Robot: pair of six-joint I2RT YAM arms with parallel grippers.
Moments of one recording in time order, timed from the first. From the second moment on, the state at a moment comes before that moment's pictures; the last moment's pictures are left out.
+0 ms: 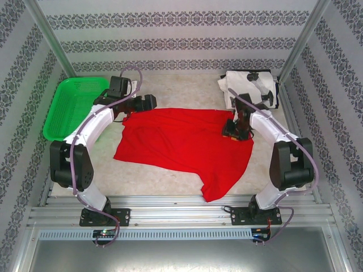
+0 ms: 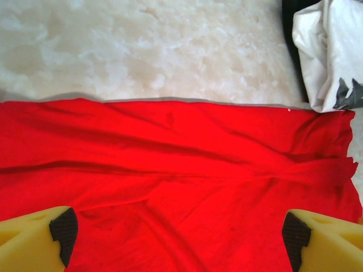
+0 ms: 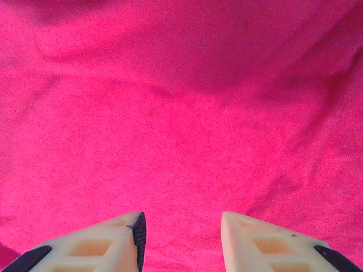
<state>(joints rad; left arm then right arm) -0.16 1.65 1.39 -0.53 0.35 -0.34 0.14 1.65 1.15 -0.86 -0.23 0.47</state>
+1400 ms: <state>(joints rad) -0.20 1.47 1.34 -0.48 0.31 -0.26 0.04 1.91 1.28 -0.59 -0.34 0.66</state>
